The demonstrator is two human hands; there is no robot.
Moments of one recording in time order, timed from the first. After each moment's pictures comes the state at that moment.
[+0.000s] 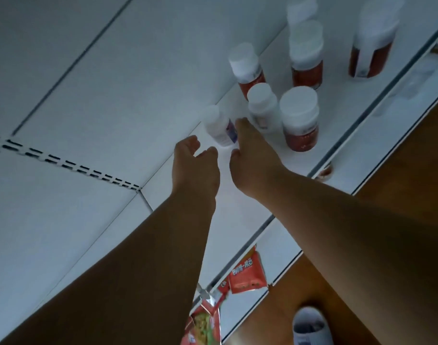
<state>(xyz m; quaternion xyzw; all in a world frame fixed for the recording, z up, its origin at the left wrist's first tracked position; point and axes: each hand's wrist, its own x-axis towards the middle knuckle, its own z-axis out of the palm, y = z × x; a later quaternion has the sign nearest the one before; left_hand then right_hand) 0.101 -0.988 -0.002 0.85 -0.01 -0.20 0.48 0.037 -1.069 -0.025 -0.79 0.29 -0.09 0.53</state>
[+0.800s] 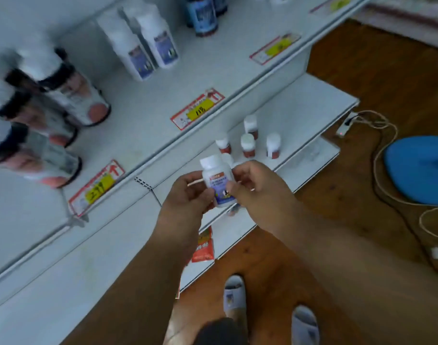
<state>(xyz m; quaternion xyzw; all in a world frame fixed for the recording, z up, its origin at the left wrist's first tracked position) -0.082 -0.946 0.292 0.73 -0.07 -0.30 0.62 -0.167 -1.083 0.293 -0.76 0.27 -0.05 0.58</state>
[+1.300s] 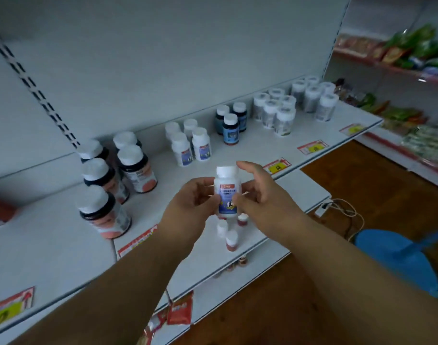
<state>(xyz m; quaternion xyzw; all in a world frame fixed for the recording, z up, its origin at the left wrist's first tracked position) -0.033 -0.969 0.445 0.71 -0.17 -0.24 0.64 -0.127 -1.116 0.470 -0.82 0.18 -0.08 0.54</state>
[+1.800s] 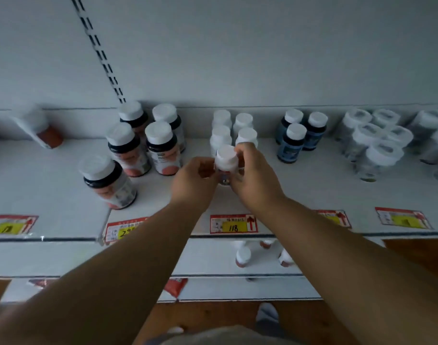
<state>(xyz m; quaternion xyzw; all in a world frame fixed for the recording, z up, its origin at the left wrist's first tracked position) 0.048 -1.033 0.415 0.85 0.09 0.00 0.52 0.051 -1.173 0.406 -0.92 -0.07 -0.11 0.36</state>
